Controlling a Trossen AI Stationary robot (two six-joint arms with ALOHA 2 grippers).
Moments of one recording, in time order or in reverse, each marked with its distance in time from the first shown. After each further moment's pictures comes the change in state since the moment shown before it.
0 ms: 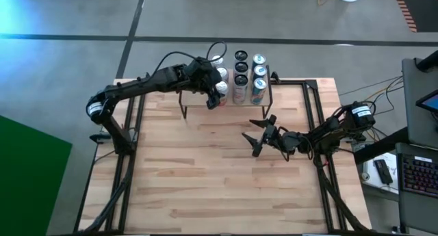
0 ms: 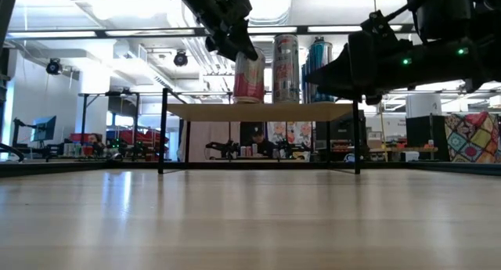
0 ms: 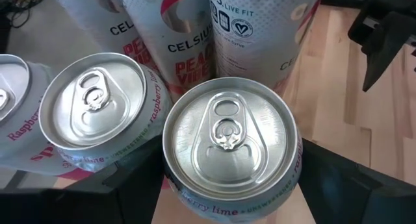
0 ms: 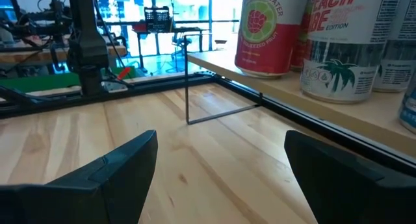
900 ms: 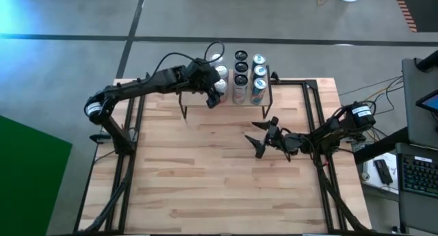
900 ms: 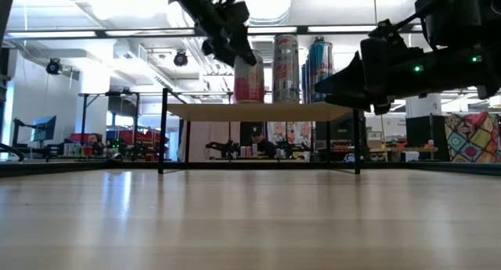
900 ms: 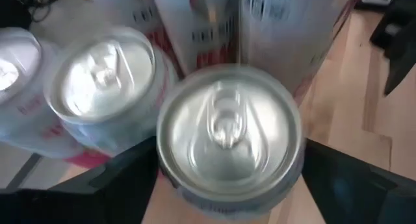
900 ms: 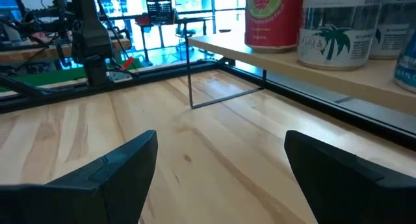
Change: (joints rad) left arm 0.007 -0.019 -0.059 0.065 -0.045 -0.035; right arm 0.010 0.000 -0.059 0.007 -0.006 0.081
